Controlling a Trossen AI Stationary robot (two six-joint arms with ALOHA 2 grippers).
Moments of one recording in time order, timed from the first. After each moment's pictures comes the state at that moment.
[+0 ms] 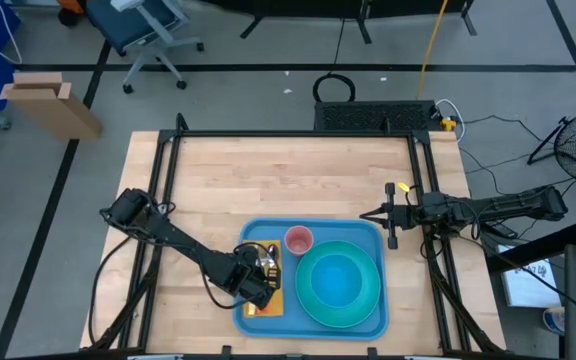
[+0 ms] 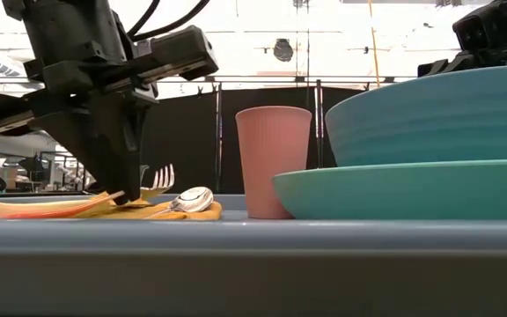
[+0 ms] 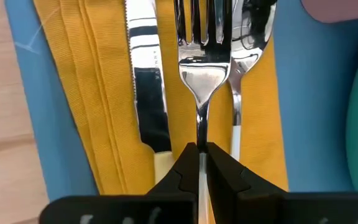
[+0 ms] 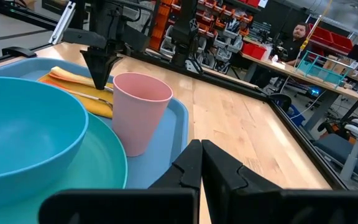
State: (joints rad) left arm -0.51 1.90 1.25 -0.69 -0.25 -1.97; right arm 0.07 0.38 0.07 0.18 0.07 -0.30
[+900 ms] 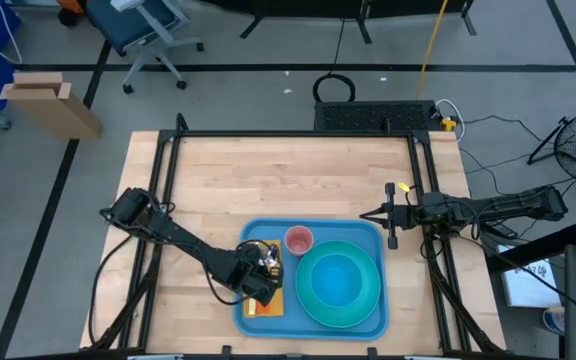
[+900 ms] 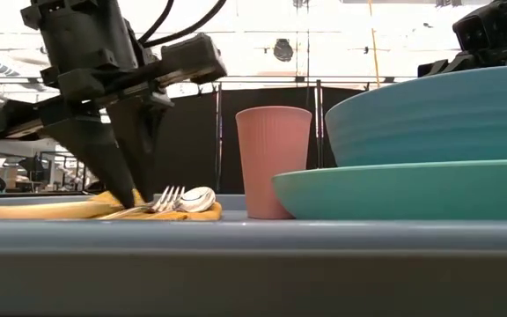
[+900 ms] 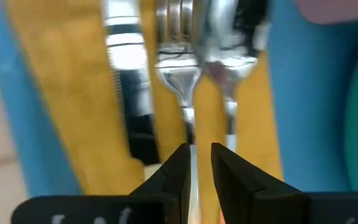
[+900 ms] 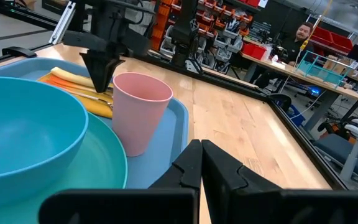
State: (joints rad) left arm -0.48 1.91 1.25 -0.66 -0.24 -1.91; right arm 0.07 0.38 0.07 0.18 0.07 -0.30
